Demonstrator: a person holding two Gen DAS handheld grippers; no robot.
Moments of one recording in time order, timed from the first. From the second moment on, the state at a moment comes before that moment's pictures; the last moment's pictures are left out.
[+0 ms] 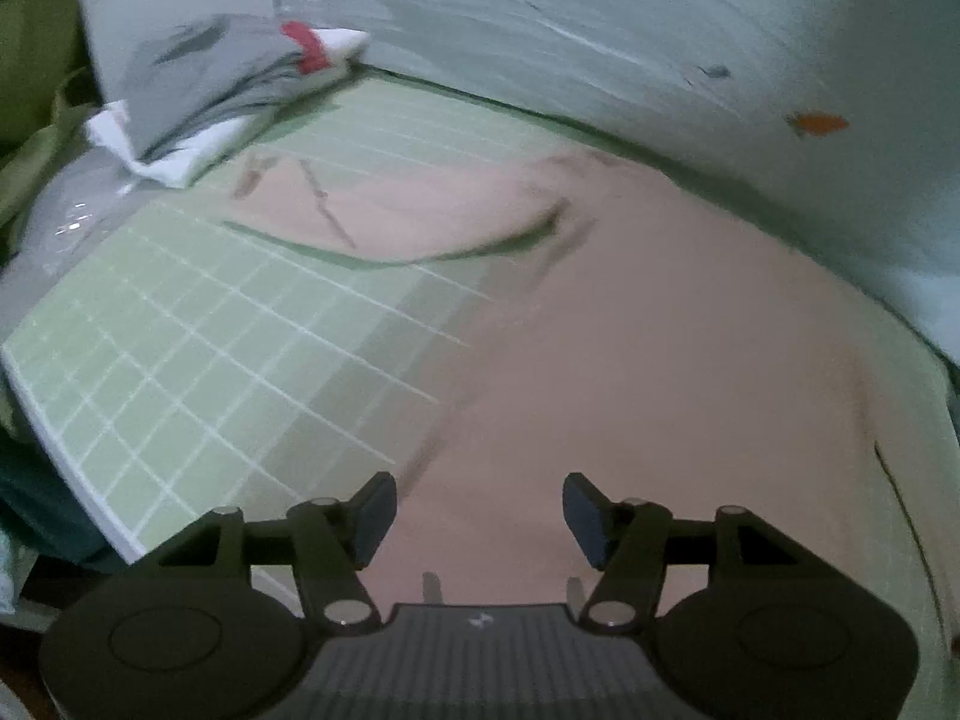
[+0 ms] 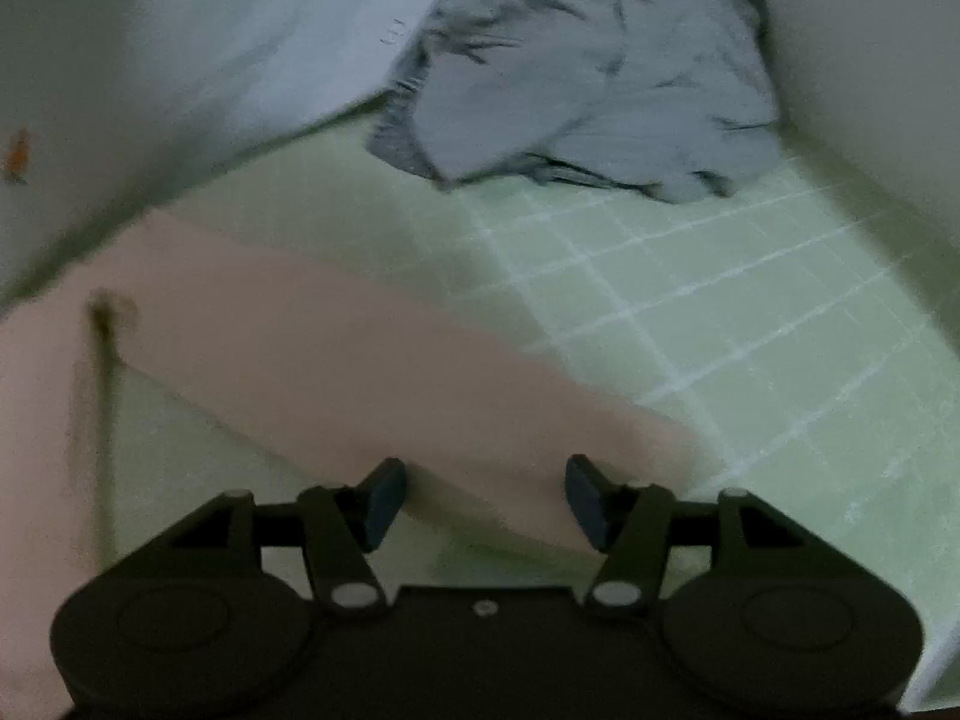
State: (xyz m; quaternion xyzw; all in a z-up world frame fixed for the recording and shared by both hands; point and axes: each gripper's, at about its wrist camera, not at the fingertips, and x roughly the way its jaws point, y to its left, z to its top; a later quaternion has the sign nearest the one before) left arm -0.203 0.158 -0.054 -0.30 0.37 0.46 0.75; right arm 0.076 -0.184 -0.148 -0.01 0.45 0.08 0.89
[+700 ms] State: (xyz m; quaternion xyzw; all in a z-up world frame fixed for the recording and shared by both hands) left arm -0.290 0.390 -0.067 -0.29 0.35 0.47 0.76; right arm -0.035 0.026 -0.108 -0.04 0.40 0.09 0.91
